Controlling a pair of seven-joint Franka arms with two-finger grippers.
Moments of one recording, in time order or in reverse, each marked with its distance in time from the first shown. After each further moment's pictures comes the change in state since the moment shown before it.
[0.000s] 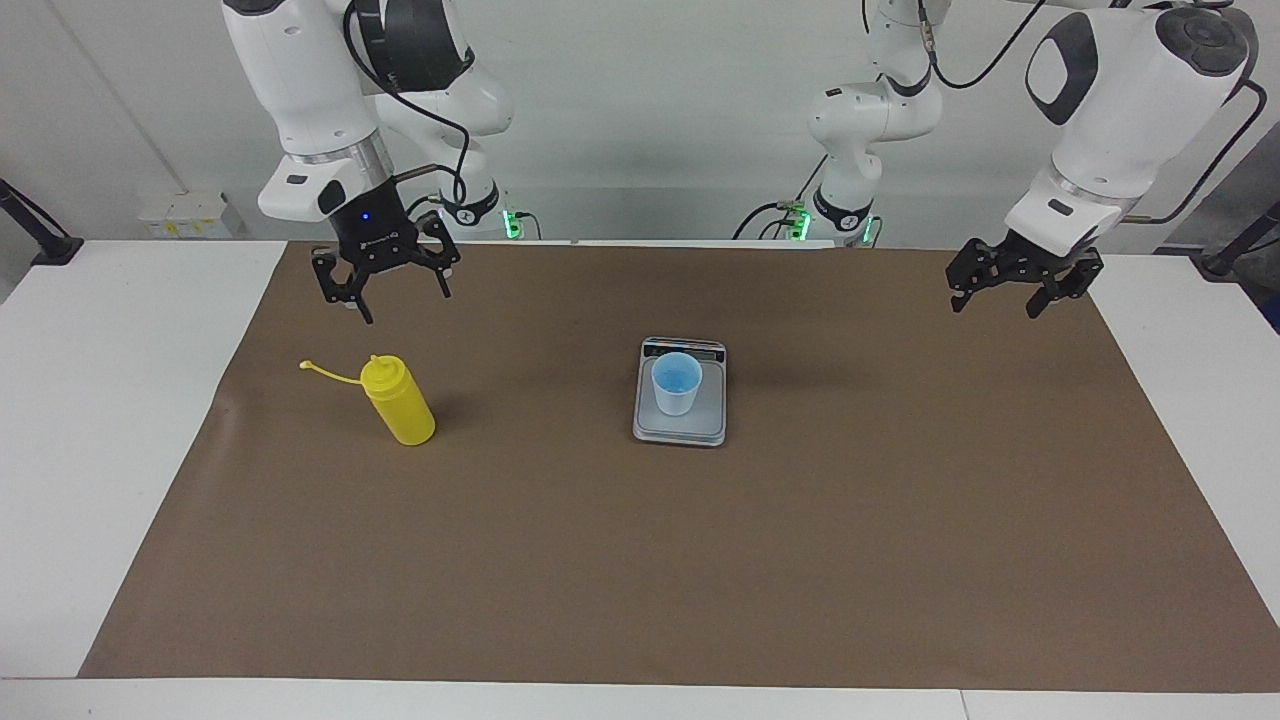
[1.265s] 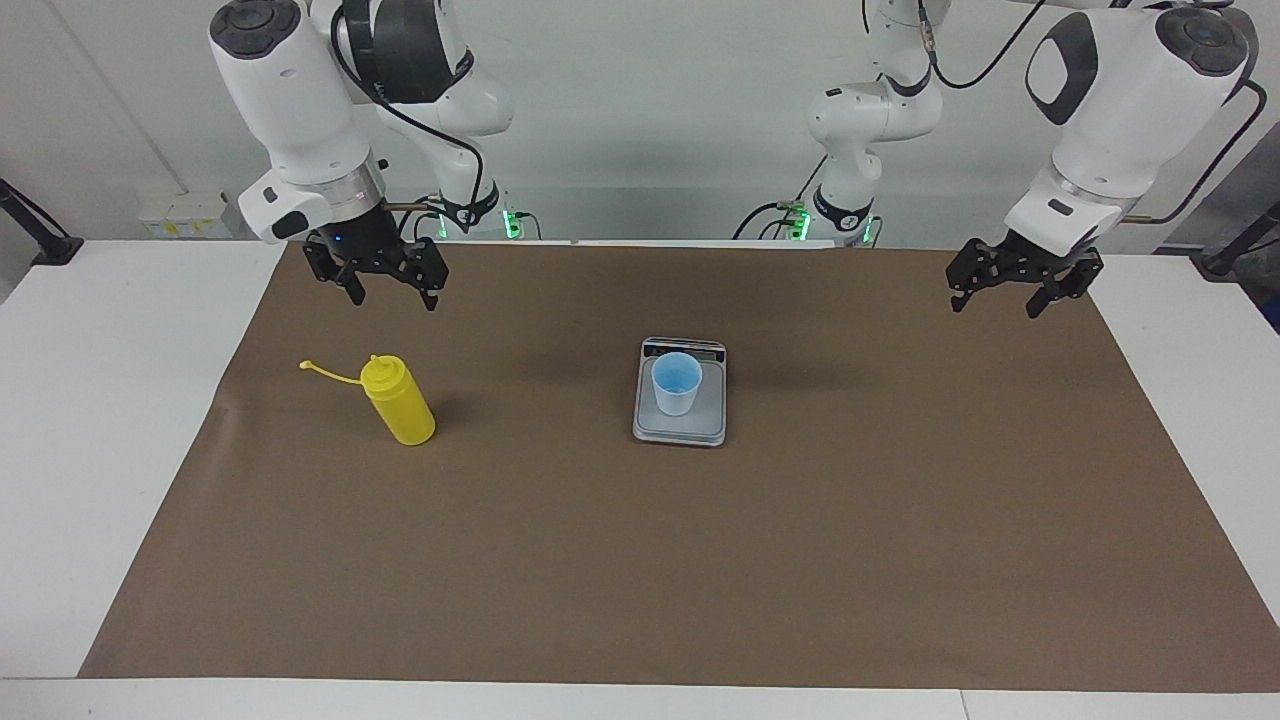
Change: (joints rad) left arm 0.000 0.000 0.000 0.000 0.000 0.000 0.000; right arm -0.009 0.039 -0.004 -0.002 -0.040 -0.118 0.190
